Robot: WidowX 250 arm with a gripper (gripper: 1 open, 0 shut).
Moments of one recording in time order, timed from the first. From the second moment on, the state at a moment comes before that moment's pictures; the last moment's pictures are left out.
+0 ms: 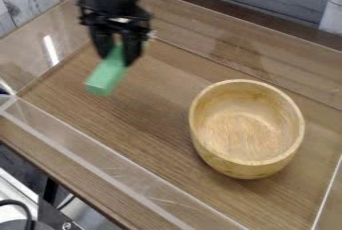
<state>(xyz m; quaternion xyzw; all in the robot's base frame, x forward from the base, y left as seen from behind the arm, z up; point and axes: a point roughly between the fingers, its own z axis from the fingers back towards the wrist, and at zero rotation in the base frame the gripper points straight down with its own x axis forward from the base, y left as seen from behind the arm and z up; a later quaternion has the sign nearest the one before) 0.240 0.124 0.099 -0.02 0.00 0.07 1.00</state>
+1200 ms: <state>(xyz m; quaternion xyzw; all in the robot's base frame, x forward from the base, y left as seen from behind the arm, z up) 0.222 0.141 0.051 -0.01 0.02 0.07 1.00</state>
